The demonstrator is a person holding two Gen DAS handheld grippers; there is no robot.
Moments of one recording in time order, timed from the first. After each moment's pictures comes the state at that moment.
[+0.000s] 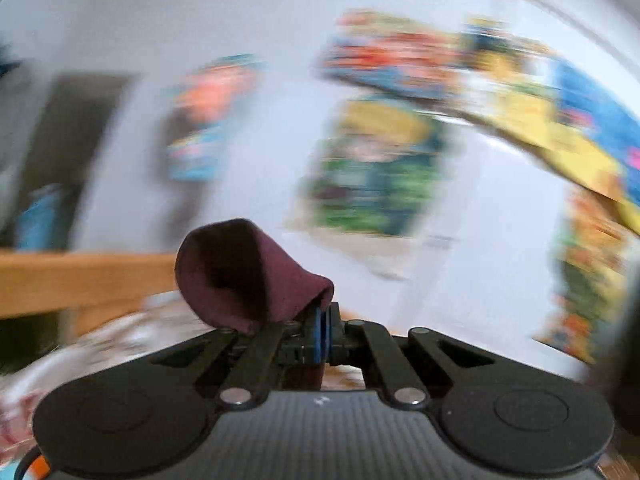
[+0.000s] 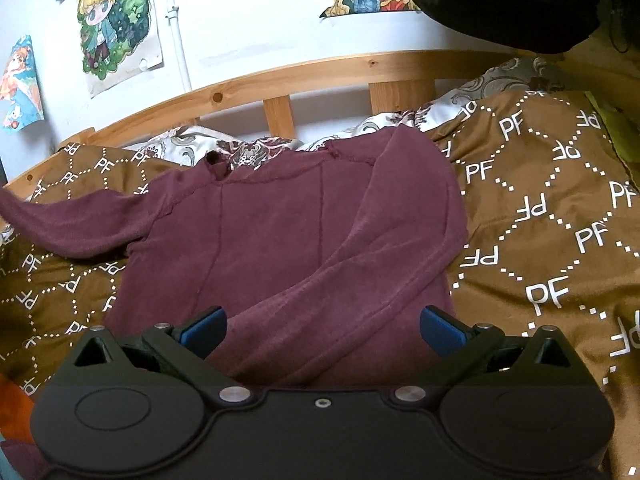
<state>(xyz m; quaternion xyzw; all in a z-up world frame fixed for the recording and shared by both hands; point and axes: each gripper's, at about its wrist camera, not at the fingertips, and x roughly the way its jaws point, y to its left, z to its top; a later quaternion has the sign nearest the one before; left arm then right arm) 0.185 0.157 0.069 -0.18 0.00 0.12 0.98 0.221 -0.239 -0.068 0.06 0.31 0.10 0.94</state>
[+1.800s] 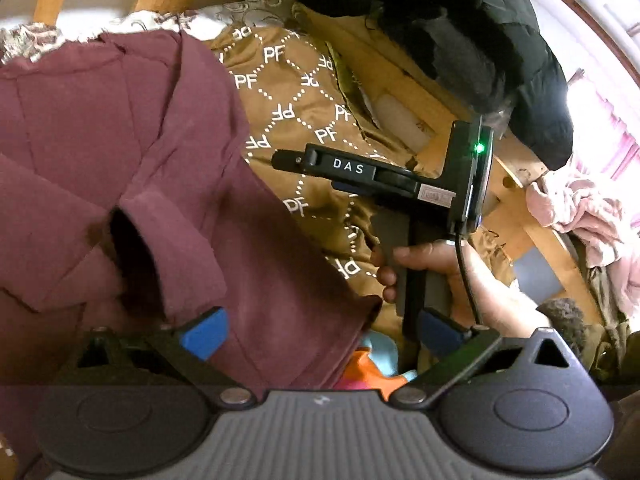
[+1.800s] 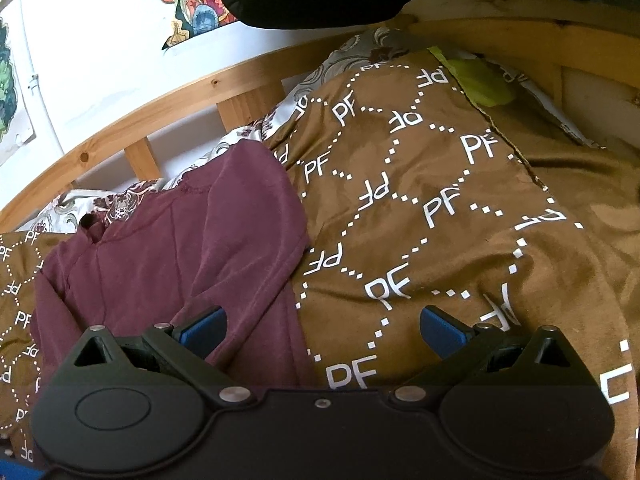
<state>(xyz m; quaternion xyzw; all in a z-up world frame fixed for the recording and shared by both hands) 0.220 -0.052 -0.048 -0.07 0.45 -0.45 0.77 0.232 -0.320 -0.075 0.15 0.32 -0.06 0.93</state>
